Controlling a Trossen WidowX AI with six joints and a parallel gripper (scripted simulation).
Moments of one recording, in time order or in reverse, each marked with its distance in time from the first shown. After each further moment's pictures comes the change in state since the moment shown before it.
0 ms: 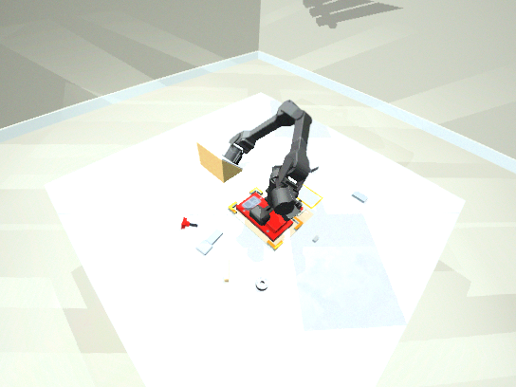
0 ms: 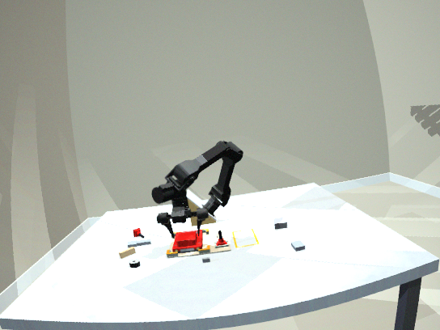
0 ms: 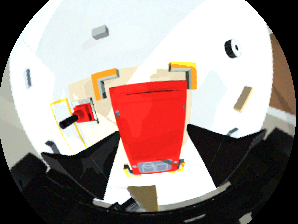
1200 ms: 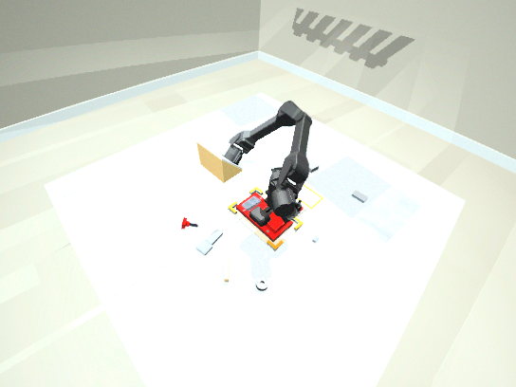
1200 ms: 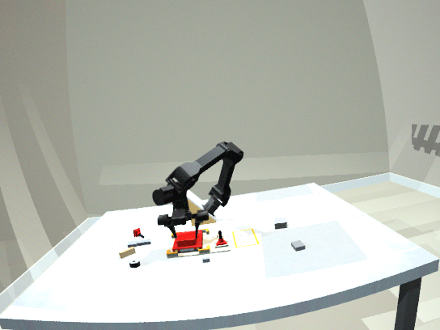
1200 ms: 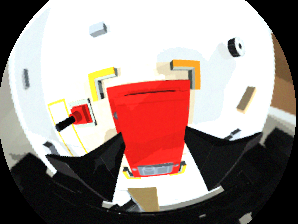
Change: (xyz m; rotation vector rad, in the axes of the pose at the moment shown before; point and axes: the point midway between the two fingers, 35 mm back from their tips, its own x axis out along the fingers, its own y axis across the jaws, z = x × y) arm 0.008 0.001 0.000 0.002 0.001 0.002
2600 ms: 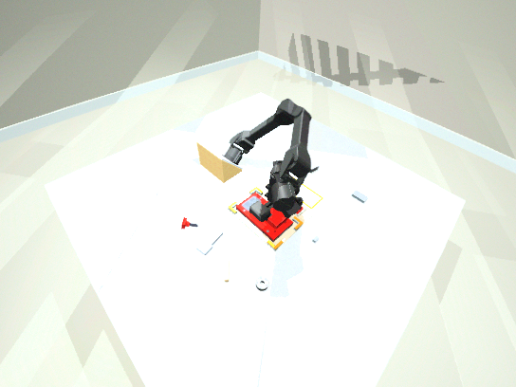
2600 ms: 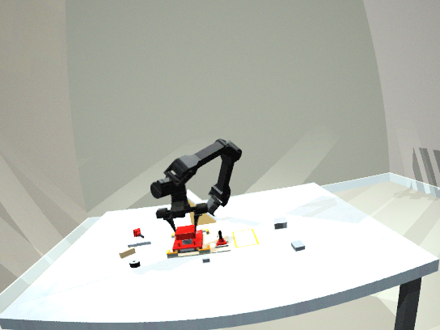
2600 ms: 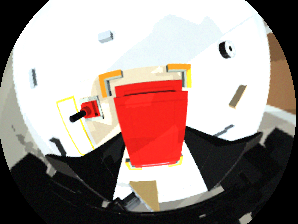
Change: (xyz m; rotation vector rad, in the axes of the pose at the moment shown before) arm -0.026 0.001 -0.001 0.003 0.004 0.003
